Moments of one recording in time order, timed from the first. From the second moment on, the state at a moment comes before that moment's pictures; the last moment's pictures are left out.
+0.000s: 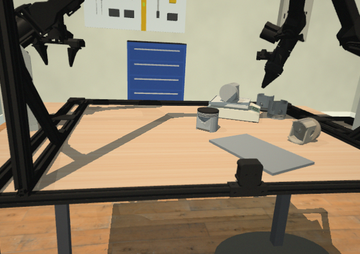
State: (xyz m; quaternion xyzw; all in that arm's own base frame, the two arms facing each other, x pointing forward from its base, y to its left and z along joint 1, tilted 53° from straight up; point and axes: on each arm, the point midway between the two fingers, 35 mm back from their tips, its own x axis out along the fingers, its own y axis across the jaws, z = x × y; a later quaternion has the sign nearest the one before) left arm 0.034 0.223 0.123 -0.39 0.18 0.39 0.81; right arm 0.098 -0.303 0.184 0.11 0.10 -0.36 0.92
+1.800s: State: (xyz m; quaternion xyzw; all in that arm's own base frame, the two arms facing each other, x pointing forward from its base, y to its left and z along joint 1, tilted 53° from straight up) left arm 0.034 0.223 0.123 -0.39 0.18 0.39 0.81; right arm 0.098 -0.303 0.184 0.11 0.11 -0.36 0.92
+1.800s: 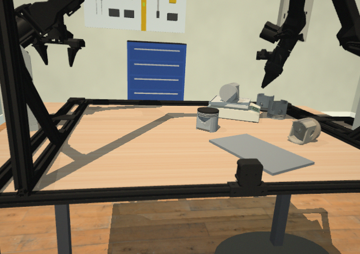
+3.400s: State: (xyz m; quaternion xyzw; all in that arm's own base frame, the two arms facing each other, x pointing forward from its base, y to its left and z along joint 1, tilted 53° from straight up) left arm 0.034 0.223 0.123 -0.39 0.18 0.39 0.81; right arm 0.111 -0.282 0.258 0.28 0.23 -0.36 0.86
